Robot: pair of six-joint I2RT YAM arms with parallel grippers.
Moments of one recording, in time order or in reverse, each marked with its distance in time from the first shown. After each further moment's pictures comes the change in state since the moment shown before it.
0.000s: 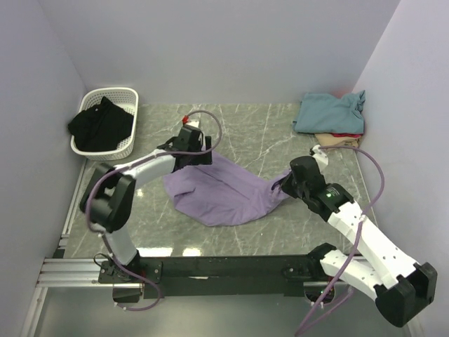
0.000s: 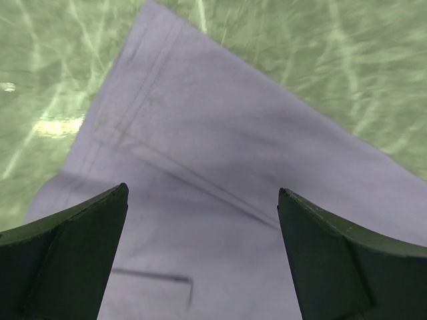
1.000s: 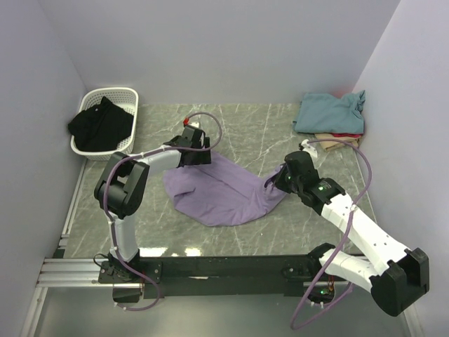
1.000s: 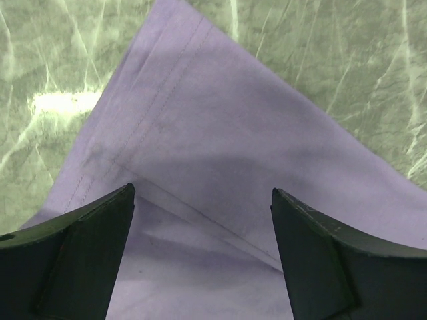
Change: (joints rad) left arm 0.036 0.225 0.091 0.035 0.003 -0.027; right arm -0.011 0.111 -0.007 0.137 -0.108 -0.109
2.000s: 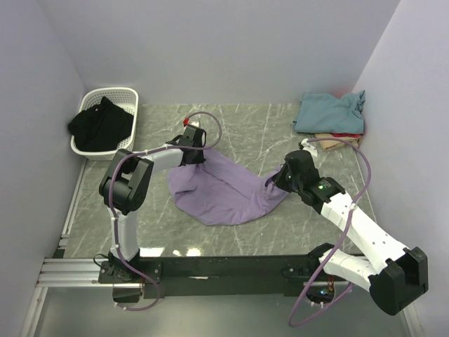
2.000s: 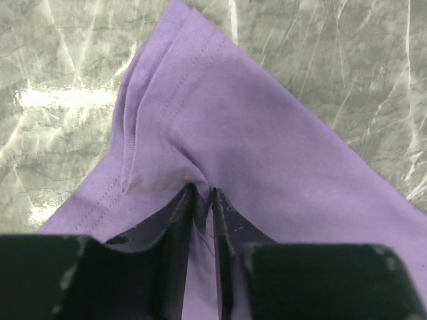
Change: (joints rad) left arm 0.006 0.062 0.034 0.025 0.007 -0.043; right arm -0.019 0.014 0.000 0.012 -0.014 -0.028
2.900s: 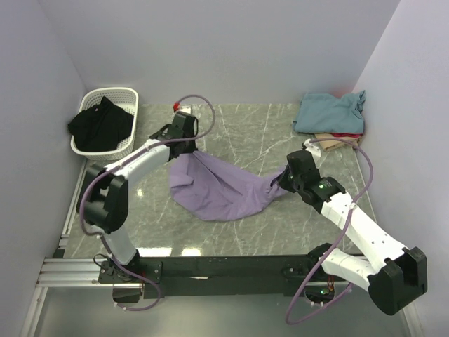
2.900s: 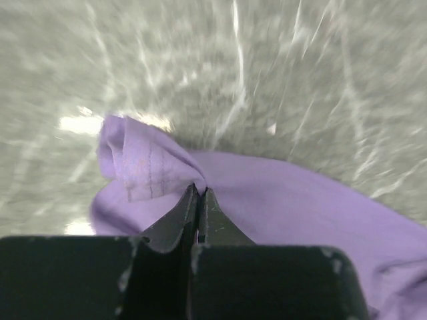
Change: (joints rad) left arm 0.006 -0.211 0.030 -0.195 -0.074 0.052; right arm -0.014 0.010 -0.006 -0.012 0.047 -0.024
